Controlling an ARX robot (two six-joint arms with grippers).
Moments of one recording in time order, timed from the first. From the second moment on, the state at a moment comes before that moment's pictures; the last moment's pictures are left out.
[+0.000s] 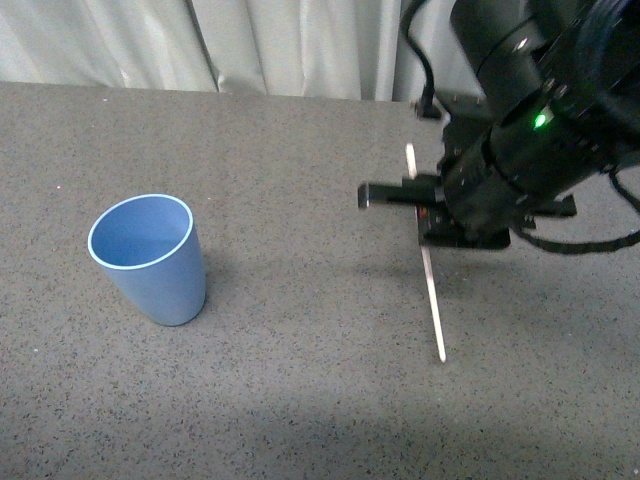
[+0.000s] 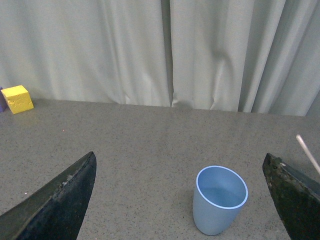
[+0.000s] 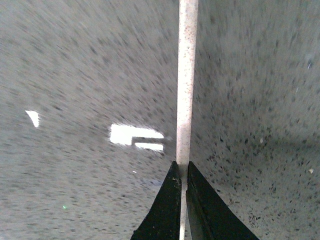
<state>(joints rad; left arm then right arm) 0.00 0.00 0.02 0.00 0.00 0.00 0.39 2.08 1.16 -0.16 -0.05 0.31</state>
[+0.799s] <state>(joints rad) 0.00 0.00 0.02 0.00 0.00 0.00 0.65 2.04 1.04 0.97 -0.30 0.16</state>
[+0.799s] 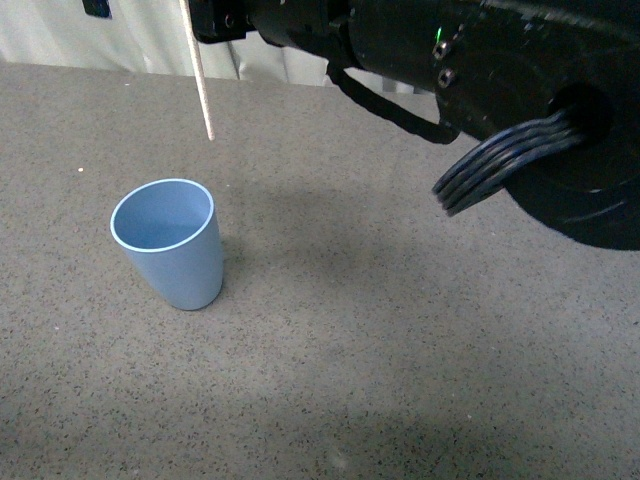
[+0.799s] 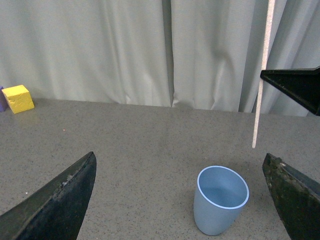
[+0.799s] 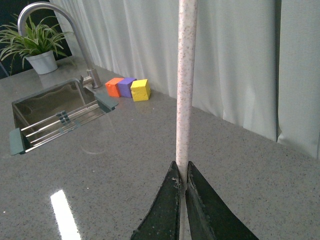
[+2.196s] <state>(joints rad) 0.00 0.00 0.02 0.00 0.00 0.00 0.71 2.22 1.07 0.98 -0.38 0.21</state>
